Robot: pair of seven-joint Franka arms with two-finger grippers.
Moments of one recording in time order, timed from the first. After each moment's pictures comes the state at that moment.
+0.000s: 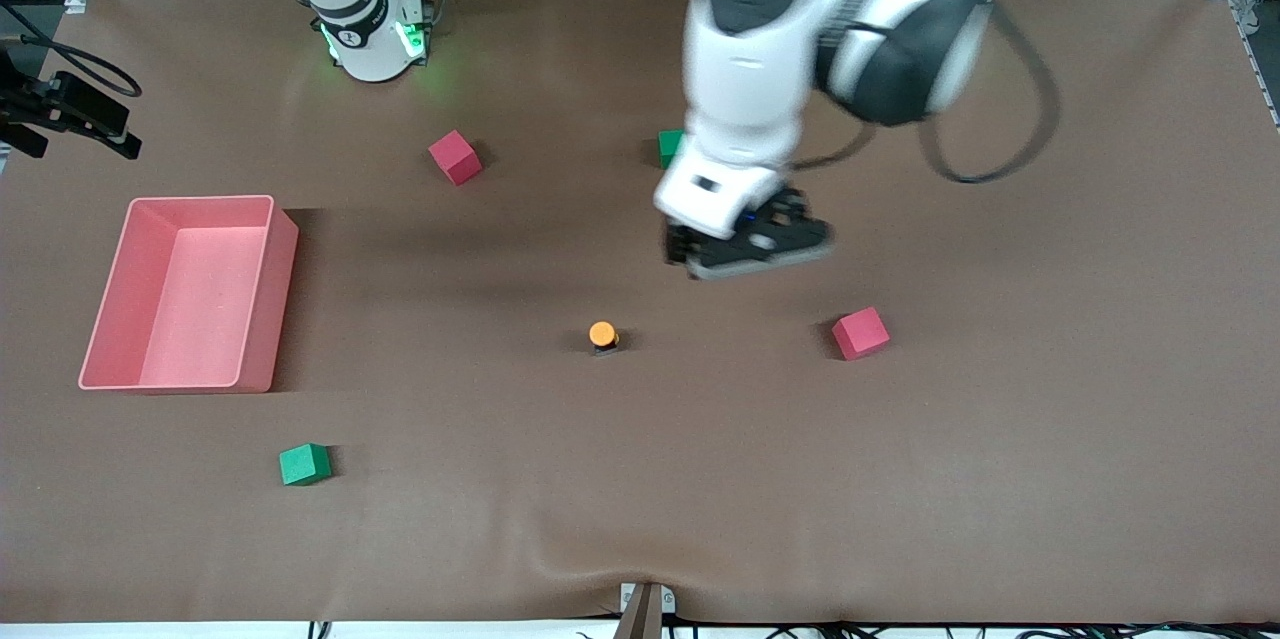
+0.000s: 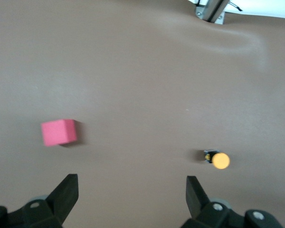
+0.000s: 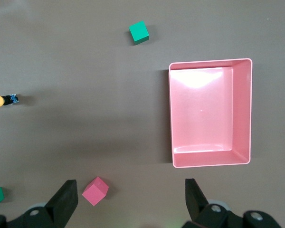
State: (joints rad) left arm -0.60 0.44 0.00 -1.22 0.10 1.78 -0.76; right arm -0.02 -0.02 0.01 -1.46 0.02 1.42 0.03
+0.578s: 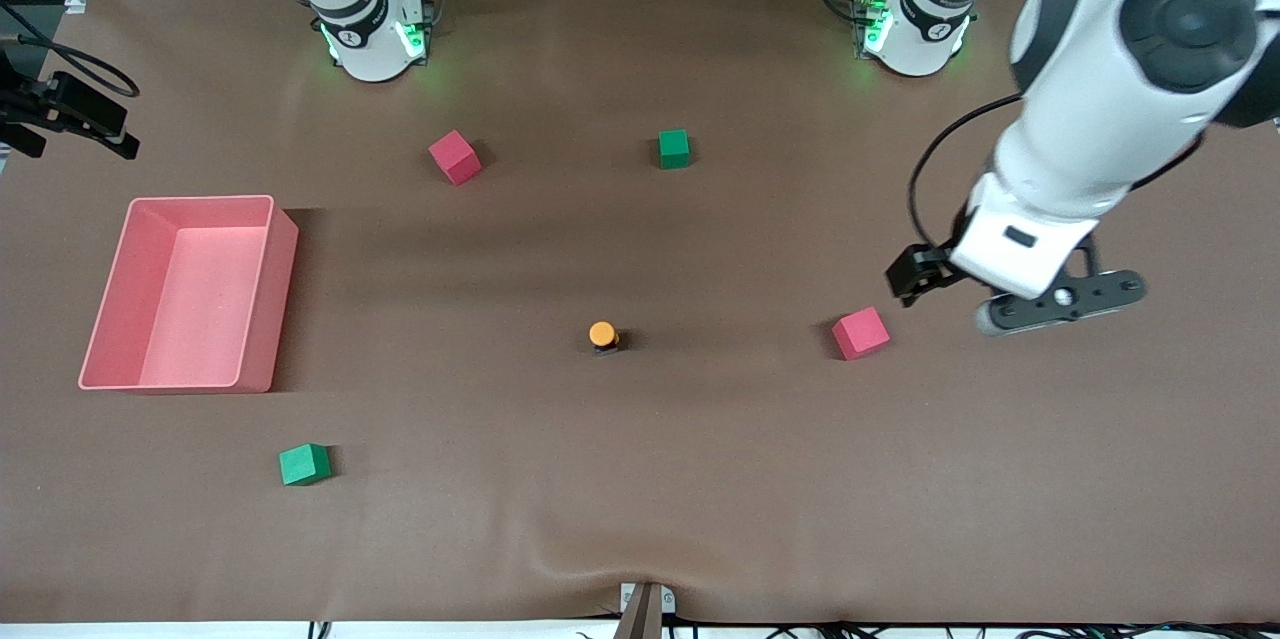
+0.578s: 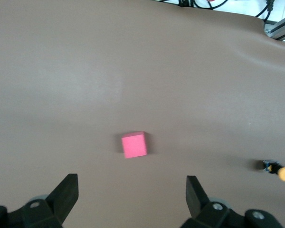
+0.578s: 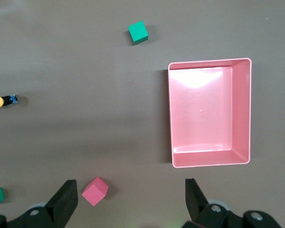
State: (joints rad) left arm -0.33 0.33 0.00 -1.23 0.07 1.63 -0.50; right arm -0.02 -0.02 0.00 -1.46 0.02 1.42 0.03
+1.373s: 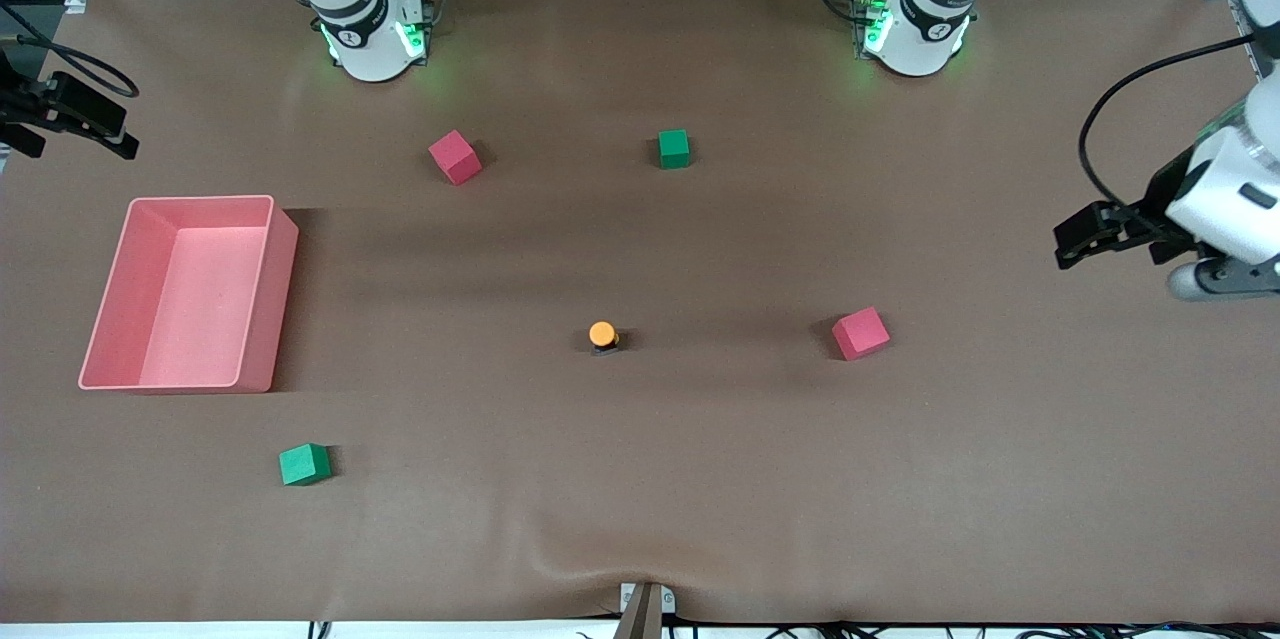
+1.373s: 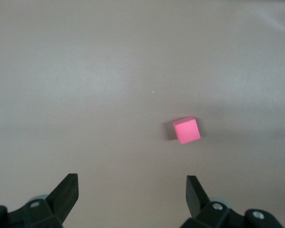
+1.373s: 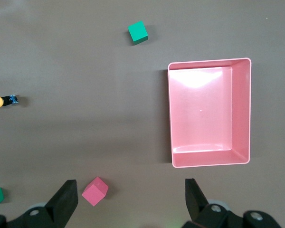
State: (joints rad) left arm -0.11 0.18 -0.01 -1.38 0.03 1.59 -0.15; right arm -0.02 -0.02 0.00 -1.46 0.02 1.42 0.03
